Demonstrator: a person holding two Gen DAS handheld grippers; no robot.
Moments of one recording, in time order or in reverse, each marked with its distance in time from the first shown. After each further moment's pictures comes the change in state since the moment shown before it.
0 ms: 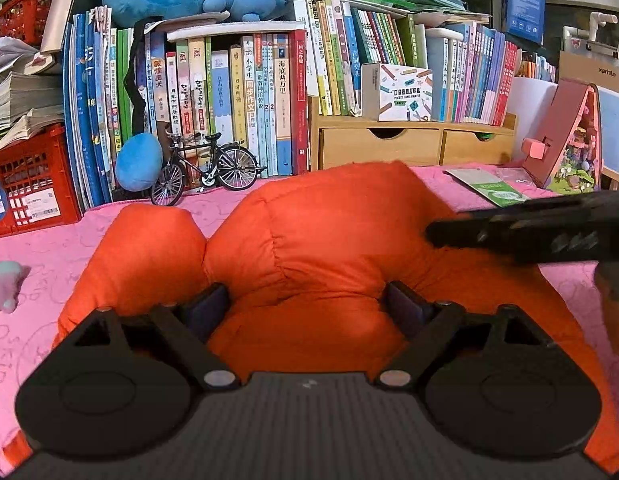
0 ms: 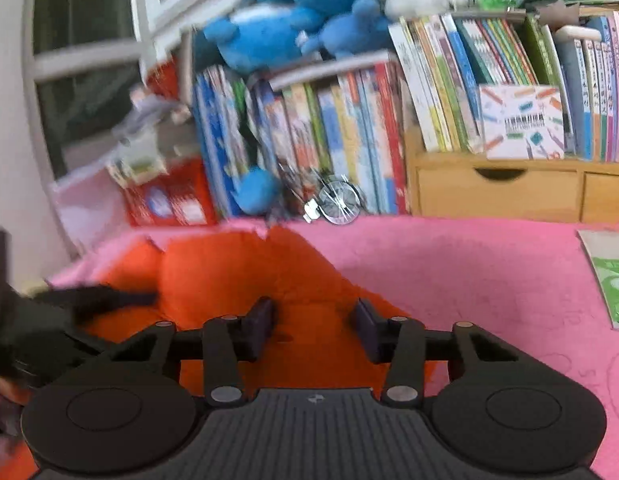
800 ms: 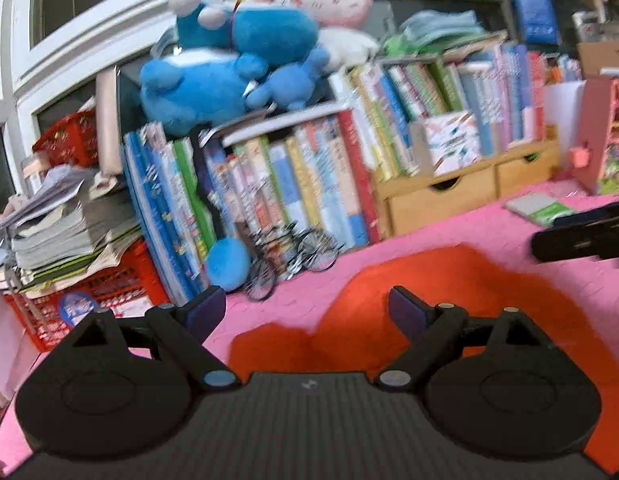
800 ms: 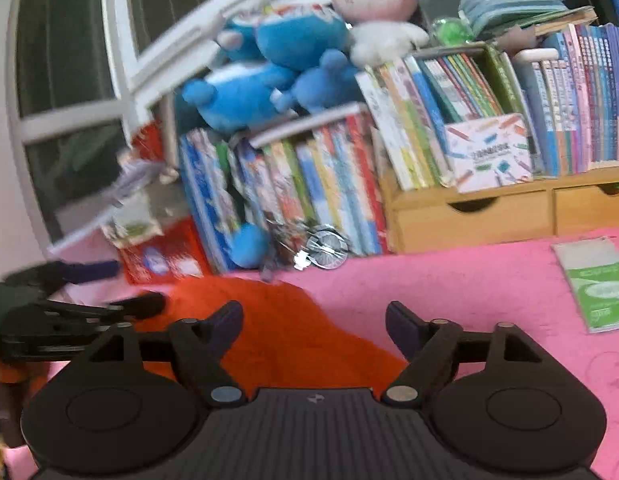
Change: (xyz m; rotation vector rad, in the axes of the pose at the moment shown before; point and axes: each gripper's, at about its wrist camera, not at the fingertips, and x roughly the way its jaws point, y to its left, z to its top) left arm -0.039 0.023 0.052 0.184 -0.099 0.240; right arm -0.043 0.011 0.012 0.100 -0.160 0.013
